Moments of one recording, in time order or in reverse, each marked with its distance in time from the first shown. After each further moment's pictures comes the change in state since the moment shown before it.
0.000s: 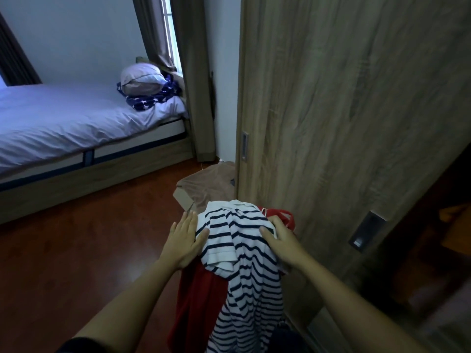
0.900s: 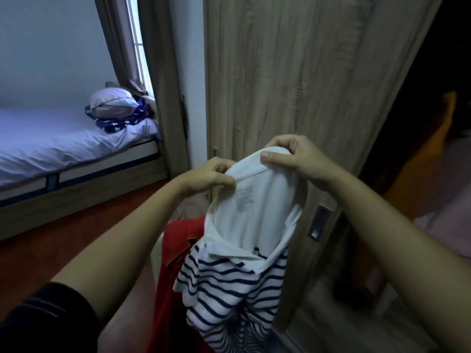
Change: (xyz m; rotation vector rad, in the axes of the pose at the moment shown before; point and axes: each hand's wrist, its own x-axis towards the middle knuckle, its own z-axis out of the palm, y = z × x) left_hand 0.002 0.189 -0.162 -0.678 -0.429 0.650; right_hand -0.076 -0.168 -0.138 -0.020 0.079 -0.441
